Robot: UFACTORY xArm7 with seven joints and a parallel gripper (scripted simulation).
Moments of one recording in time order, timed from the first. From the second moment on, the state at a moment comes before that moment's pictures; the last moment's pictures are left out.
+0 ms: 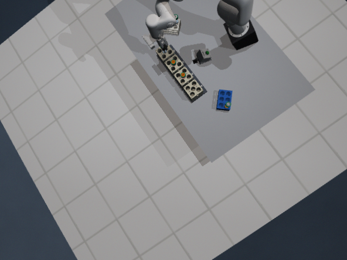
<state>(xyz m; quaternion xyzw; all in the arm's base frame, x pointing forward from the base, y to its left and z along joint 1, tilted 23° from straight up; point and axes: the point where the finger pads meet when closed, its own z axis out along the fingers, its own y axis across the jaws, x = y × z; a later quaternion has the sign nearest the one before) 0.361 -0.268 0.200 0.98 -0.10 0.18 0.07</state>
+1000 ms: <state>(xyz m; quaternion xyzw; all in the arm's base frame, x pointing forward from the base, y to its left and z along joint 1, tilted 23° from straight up) 0.370 -0.272 0.176 0.98 -0.10 0.18 0.07</state>
